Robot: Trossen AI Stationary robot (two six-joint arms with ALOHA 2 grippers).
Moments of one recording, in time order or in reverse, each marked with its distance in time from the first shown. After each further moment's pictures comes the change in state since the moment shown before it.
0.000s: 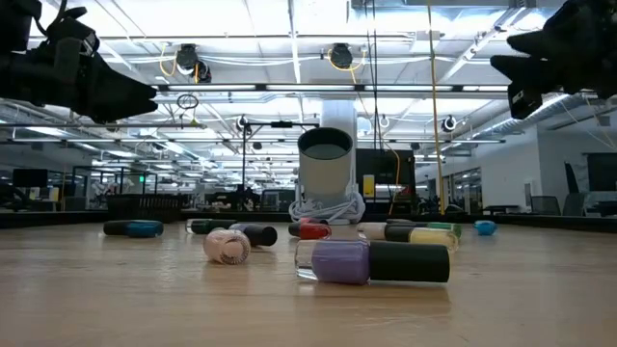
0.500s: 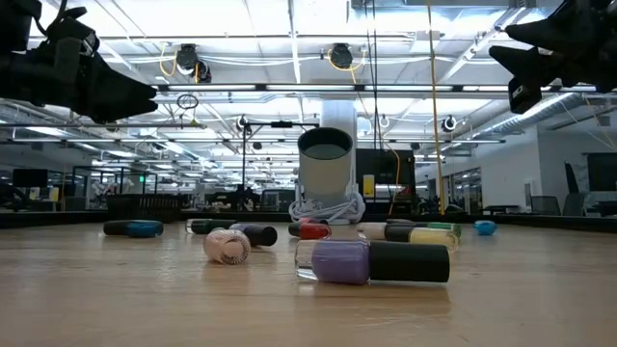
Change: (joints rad) left arm 0.000 0.000 0.000 0.000 0.000 0.000; right arm 0.000 0.000 0.000 0.034 0.027 -0.016
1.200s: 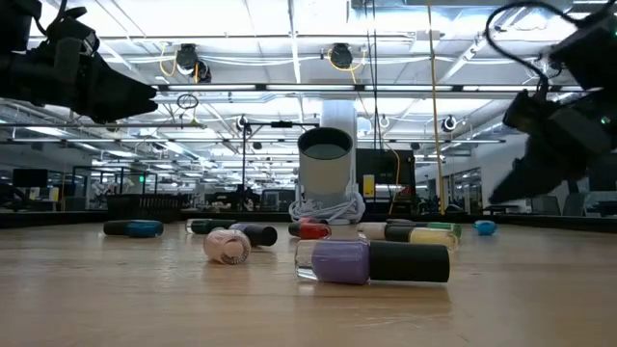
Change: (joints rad) left arm 0.000 0.000 0.000 0.000 0.000 0.000; right arm -0.001 0.680 0.068 -0.250 0.199 0.218
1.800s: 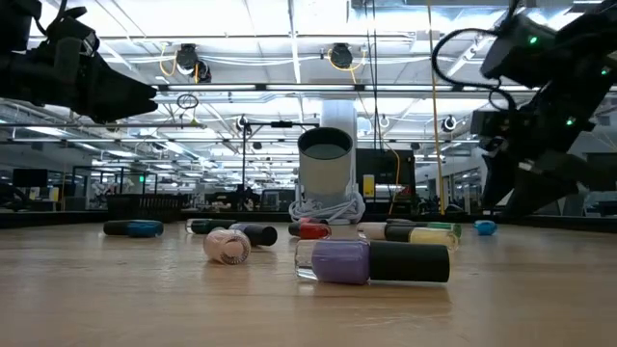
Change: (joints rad) left arm 0.000 0.000 0.000 0.000 0.000 0.000; right arm -0.115 0.421 0.310 -0.314 0.035 -0.502
